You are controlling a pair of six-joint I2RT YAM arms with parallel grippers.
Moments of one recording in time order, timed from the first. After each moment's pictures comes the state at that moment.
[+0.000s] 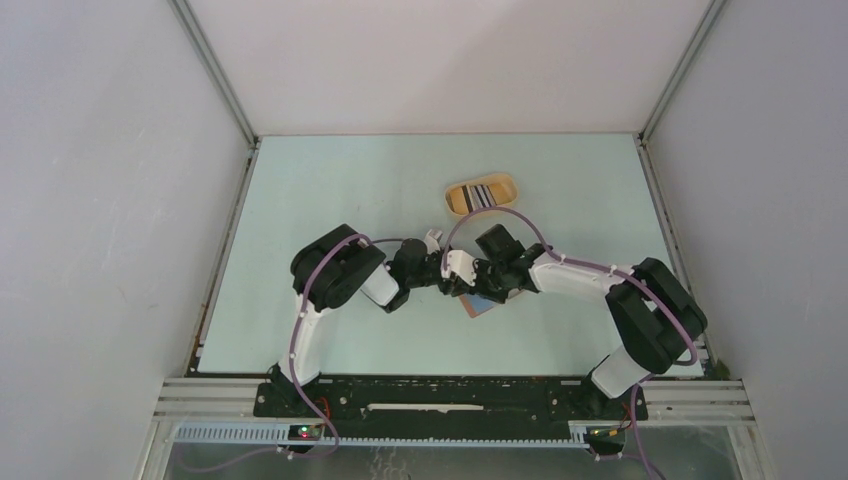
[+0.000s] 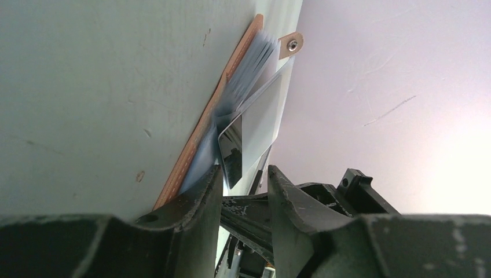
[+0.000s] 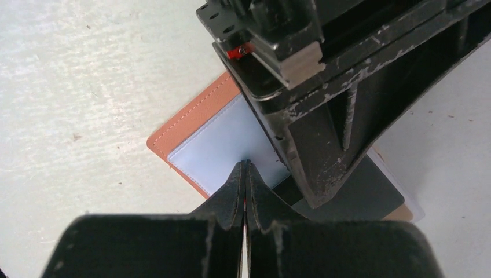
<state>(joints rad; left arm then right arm) -0.71 2.15 0.77 1.05 0.53 -1.46 0.68 1.58 0.85 -0.36 -0.27 -0.67</state>
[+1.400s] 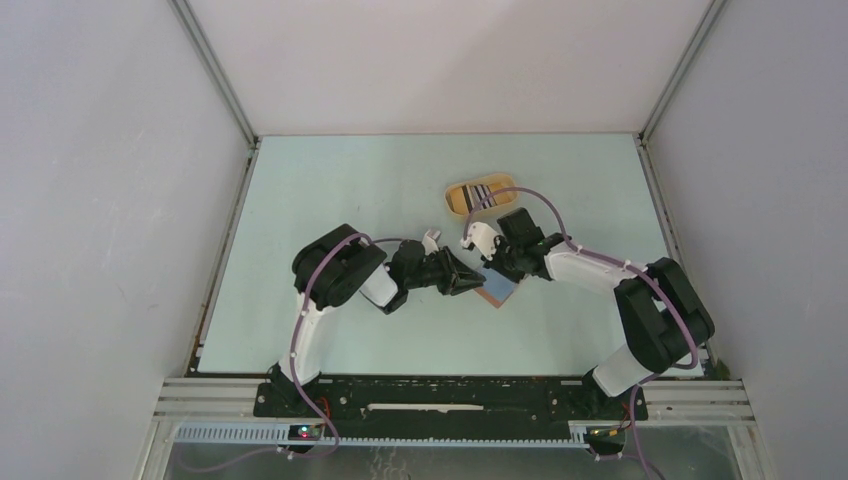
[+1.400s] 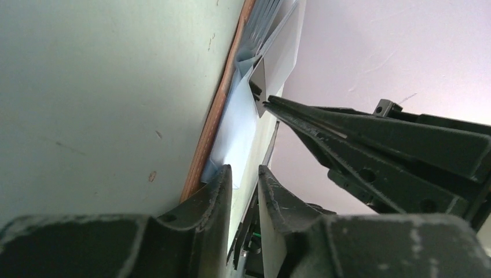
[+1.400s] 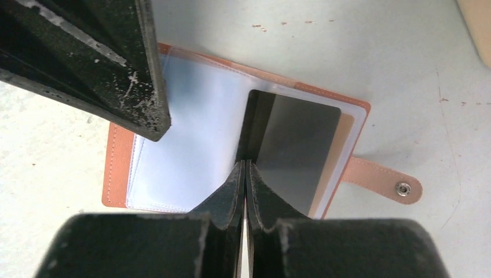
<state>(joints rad) -0.70 2.17 0.75 1.10 0.53 -1.46 0.54 1.57 0.85 -0.30 -0.09 -0.61</state>
